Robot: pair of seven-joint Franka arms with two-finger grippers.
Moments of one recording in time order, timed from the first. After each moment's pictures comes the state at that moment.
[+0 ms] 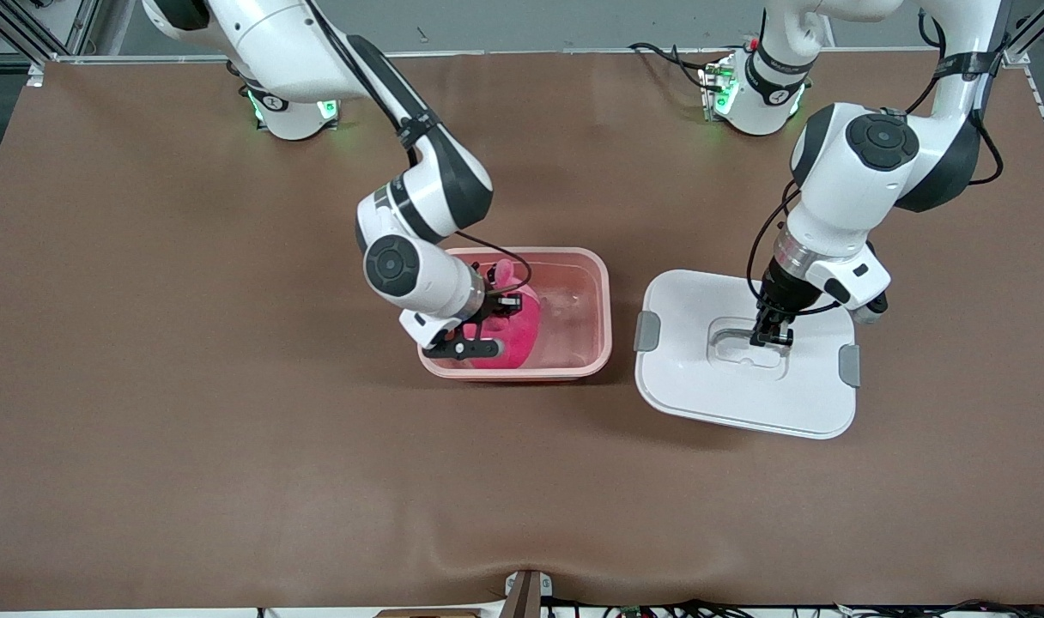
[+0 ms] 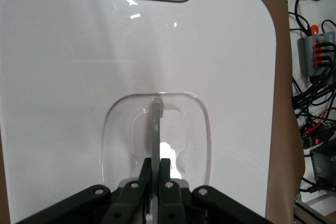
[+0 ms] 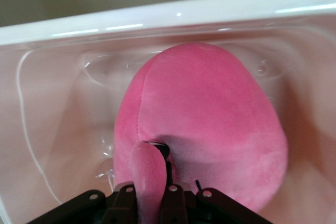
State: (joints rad) left arm -0.36 0.10 0.06 -2.08 0.08 2.48 -1.73; right arm 0.69 0.66 -0.06 -1.48 0.45 2.16 0.45
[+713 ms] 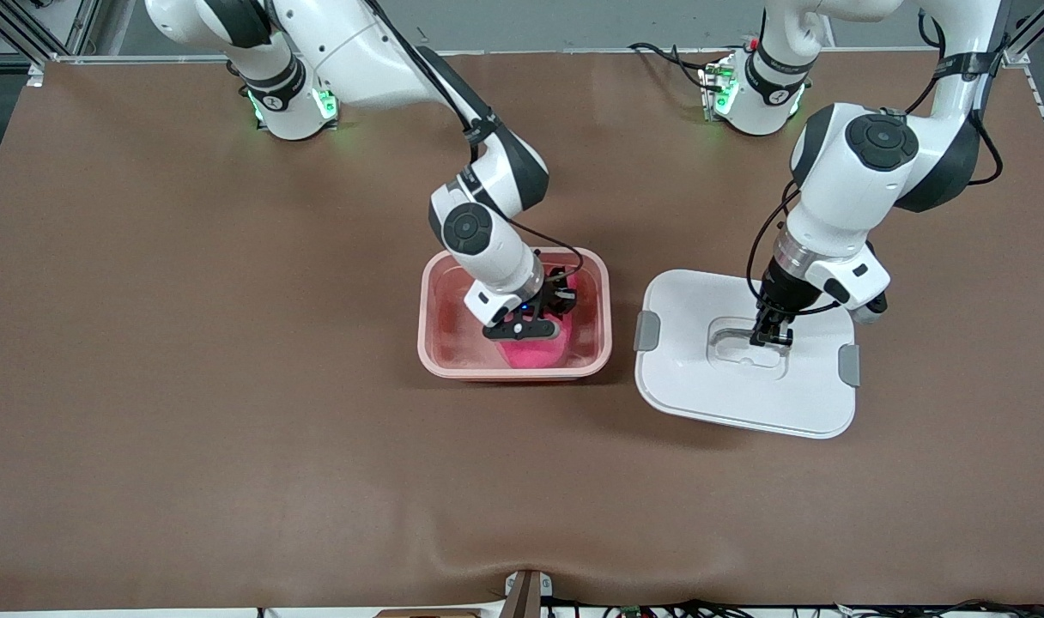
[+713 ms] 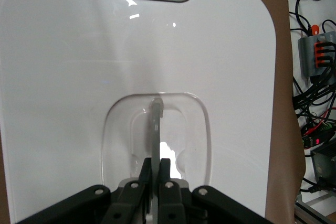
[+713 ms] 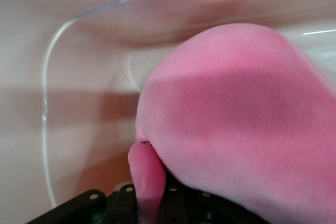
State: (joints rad) left arm -0.36 0.10 0.06 -2.08 0.08 2.48 -1.73; right arm 0.85 0.79 -0.06 -1.48 0.45 2.52 0.54
